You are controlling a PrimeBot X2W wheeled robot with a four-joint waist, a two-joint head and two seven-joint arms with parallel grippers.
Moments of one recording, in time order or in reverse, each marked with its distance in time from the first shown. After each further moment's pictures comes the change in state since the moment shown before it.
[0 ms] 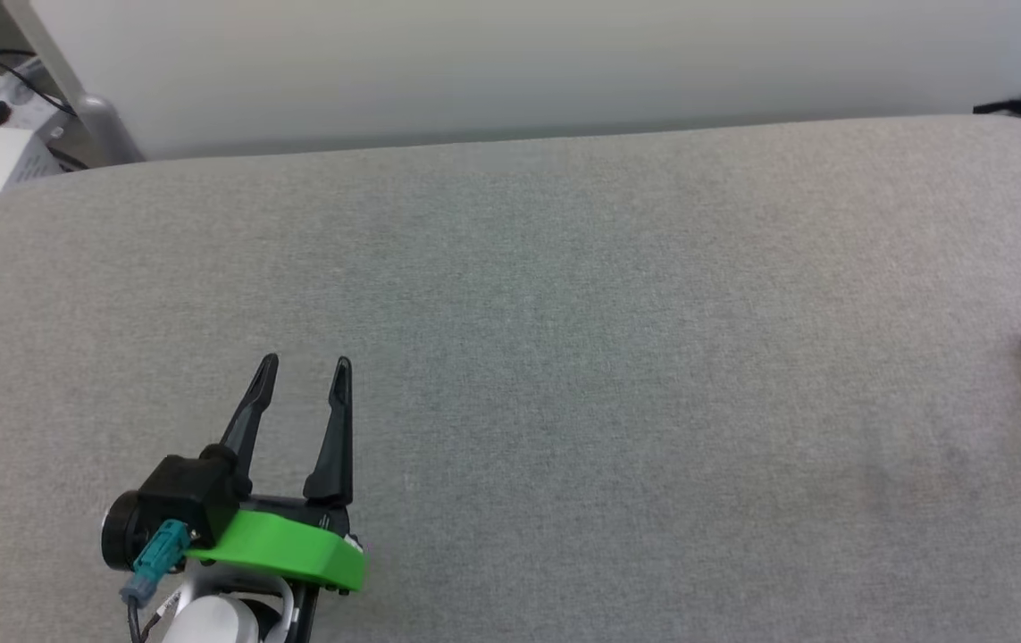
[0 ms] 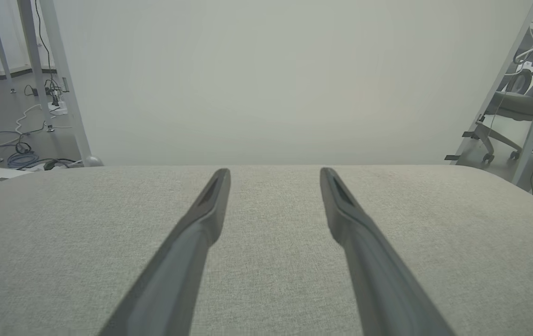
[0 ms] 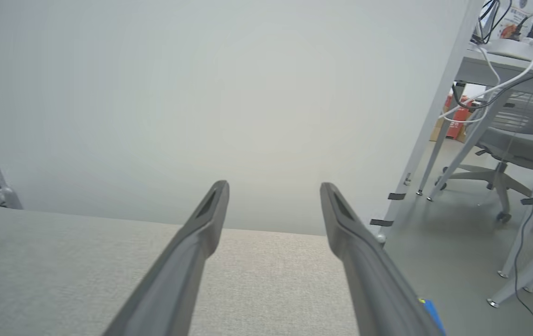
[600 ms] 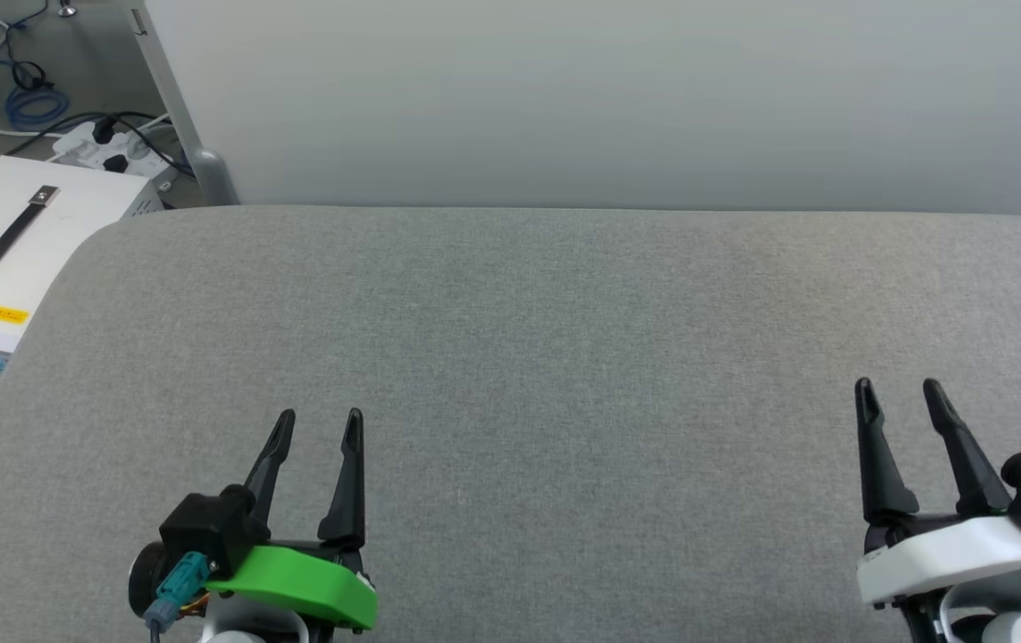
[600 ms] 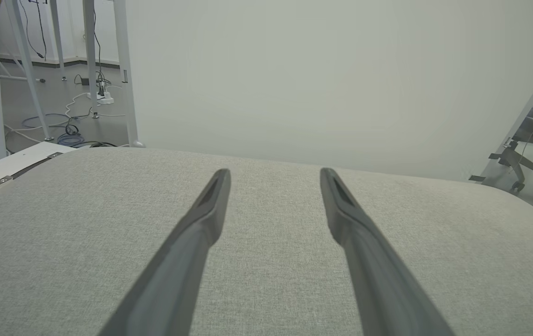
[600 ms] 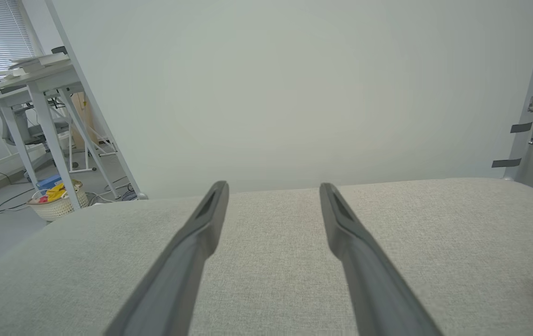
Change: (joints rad) left arm 0.052 -0.058 0.022 0.100 -0.011 -0.030 -0.019; right arm 0.404 0.365 0.028 -0.168 -0.066 0.000 -0.111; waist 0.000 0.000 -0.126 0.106
